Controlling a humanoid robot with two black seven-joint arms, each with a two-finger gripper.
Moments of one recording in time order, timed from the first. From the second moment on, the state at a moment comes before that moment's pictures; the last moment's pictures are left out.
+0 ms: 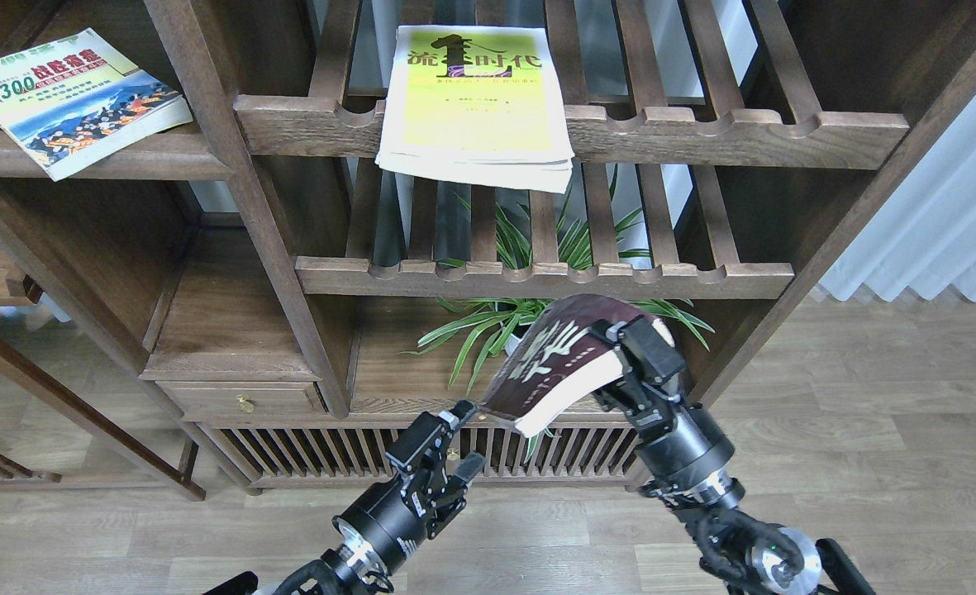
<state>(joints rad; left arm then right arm) -0.11 0.00 -0.58 -1.14 -0.61 -0.49 0.06 -0.16 0.02 1.26 1.39 0.36 0.58 -0.48</state>
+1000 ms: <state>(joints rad) -0.18 0.00 -0.71 -1.12 -0.75 -0.49 0.04 -0.16 0.02 1.20 1.40 0.36 0.58 -0.47</state>
